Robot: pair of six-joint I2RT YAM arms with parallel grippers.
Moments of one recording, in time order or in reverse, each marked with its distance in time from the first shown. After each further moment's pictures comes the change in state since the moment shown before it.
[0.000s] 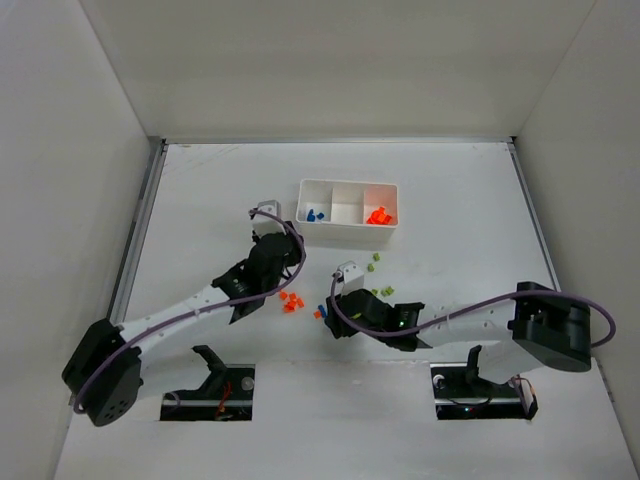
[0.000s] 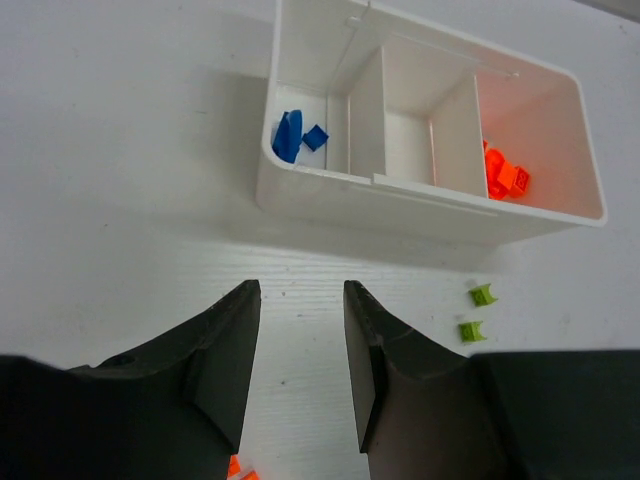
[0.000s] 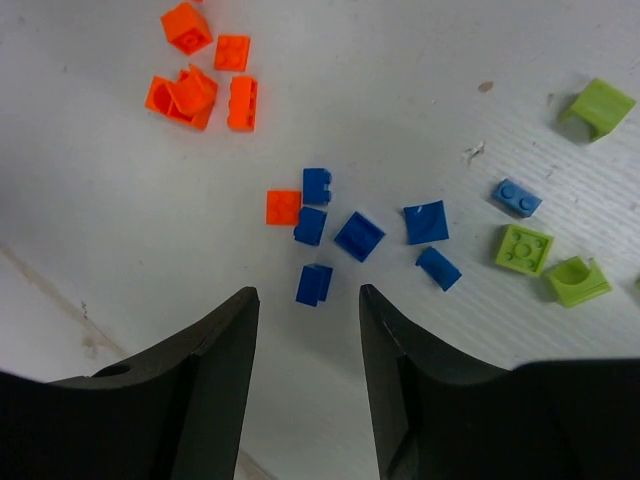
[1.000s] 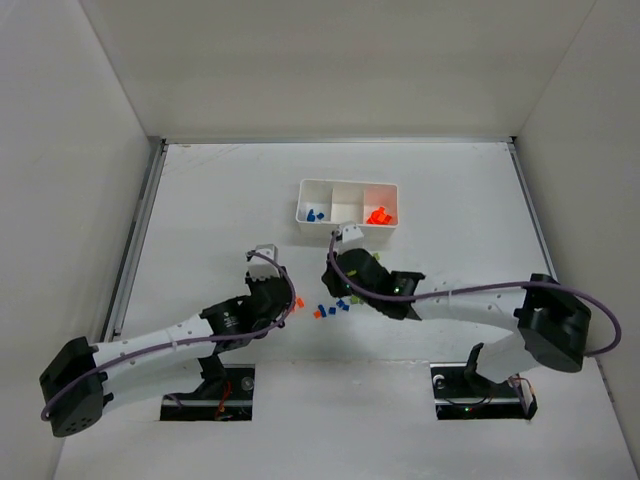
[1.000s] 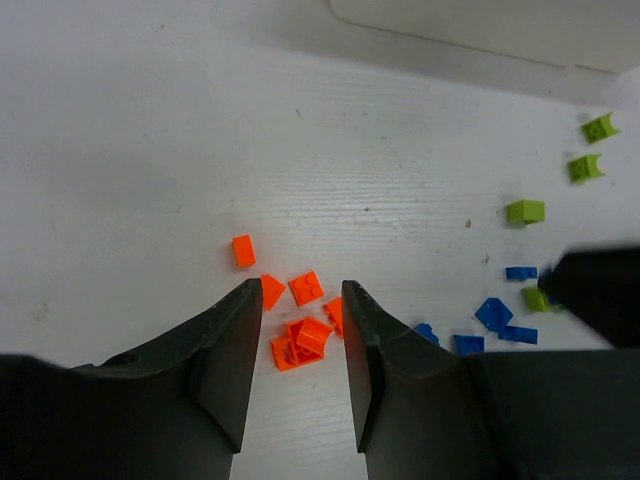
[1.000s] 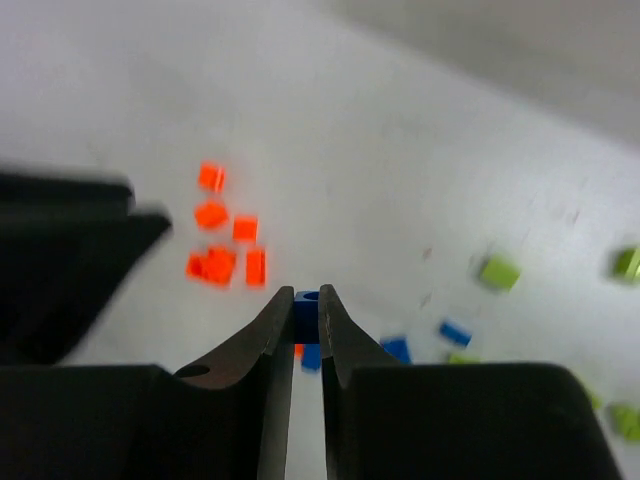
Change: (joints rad) left arm -0.233 -0.265 -0.201 -0.350 -0.159 -0.178; right arm -0.132 0.014 0.214 -0.122 -0.002 -0.048
